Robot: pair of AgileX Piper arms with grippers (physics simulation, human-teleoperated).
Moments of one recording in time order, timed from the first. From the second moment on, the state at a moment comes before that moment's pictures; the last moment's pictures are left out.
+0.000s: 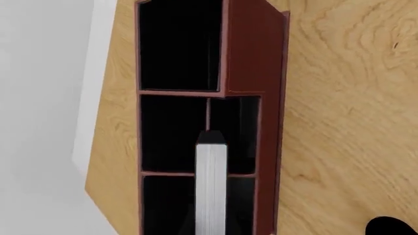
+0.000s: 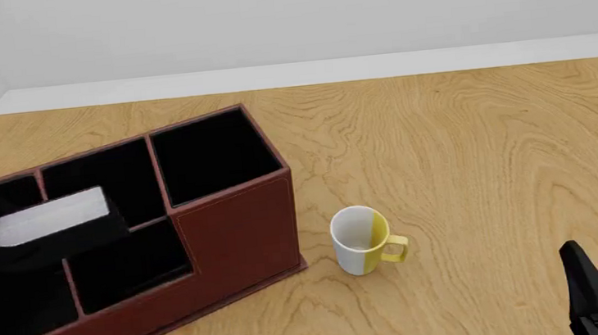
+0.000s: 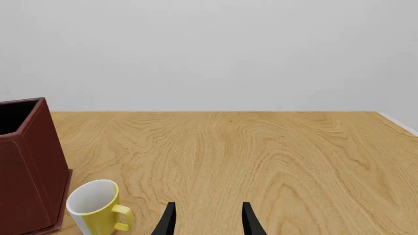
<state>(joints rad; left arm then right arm) -0.22 0.83 -1.13 1.22 1.07 0.00 0.01 0.00 0.00 0.00</state>
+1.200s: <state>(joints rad) -0.28 0.79 -1.22 1.22 0.99 0.00 0.01 0.00 0.00 0.00</state>
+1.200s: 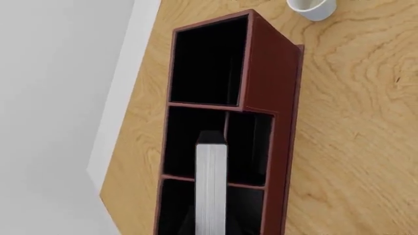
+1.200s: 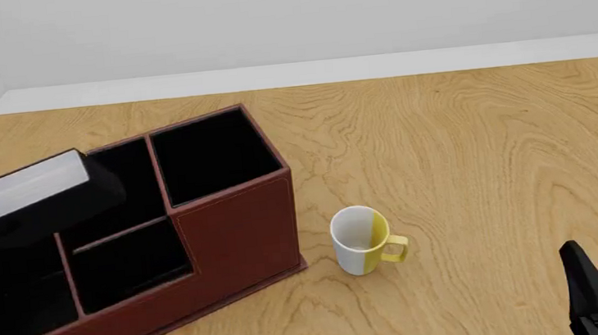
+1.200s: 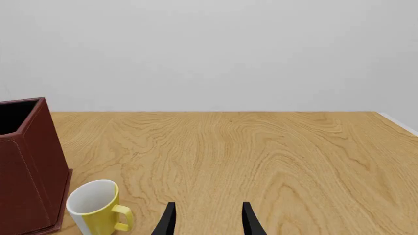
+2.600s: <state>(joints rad) -0.19 0.91 -0.87 0.70 1.11 0.00 0.01 0.00 0.00 0.00</state>
